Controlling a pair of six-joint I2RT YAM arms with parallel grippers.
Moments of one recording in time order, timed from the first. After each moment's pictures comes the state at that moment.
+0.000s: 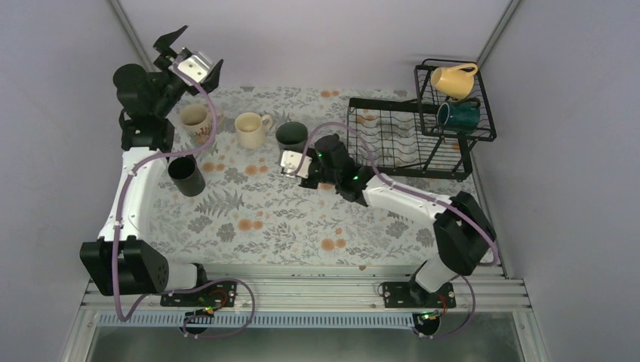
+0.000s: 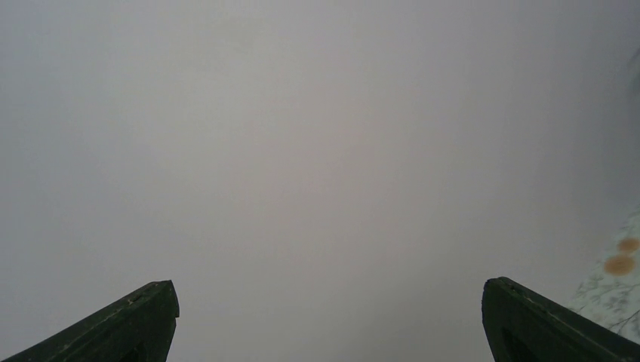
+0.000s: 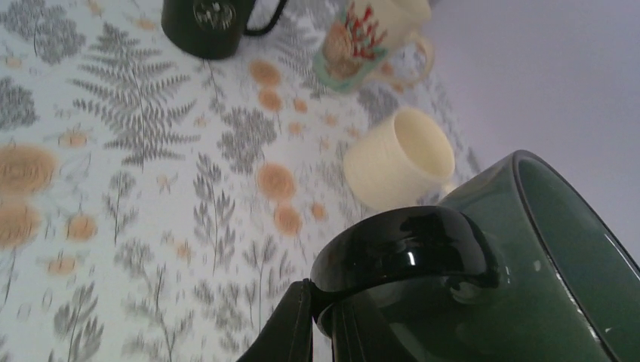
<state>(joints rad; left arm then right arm) 0.03 1.35 1.37 0.19 0.53 0.70 0.79 1.56 1.08 -0.02 -0.19 -0.72</state>
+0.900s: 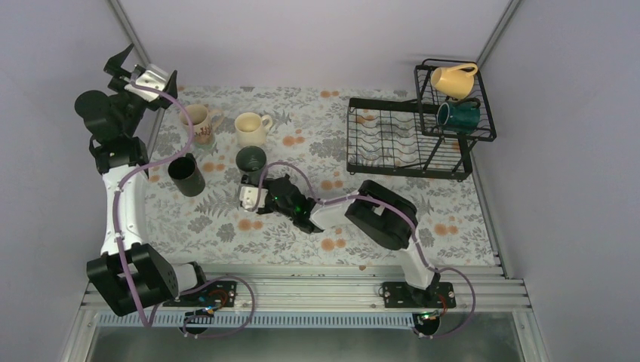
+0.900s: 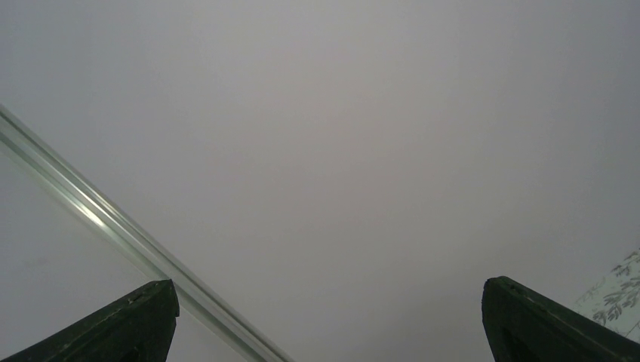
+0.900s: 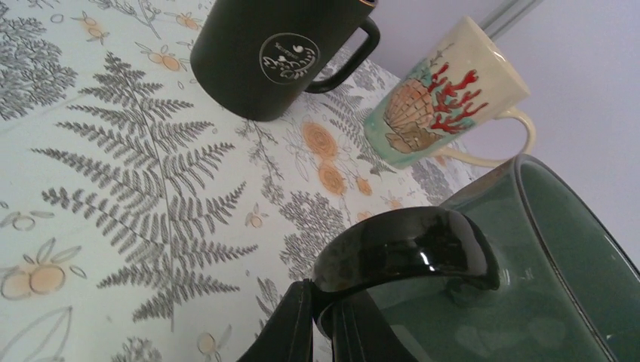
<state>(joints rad) 0.35 1.25 1.17 0.33 0.58 0.63 1.06 2.10 1.11 0.70 0.07 -0.71</state>
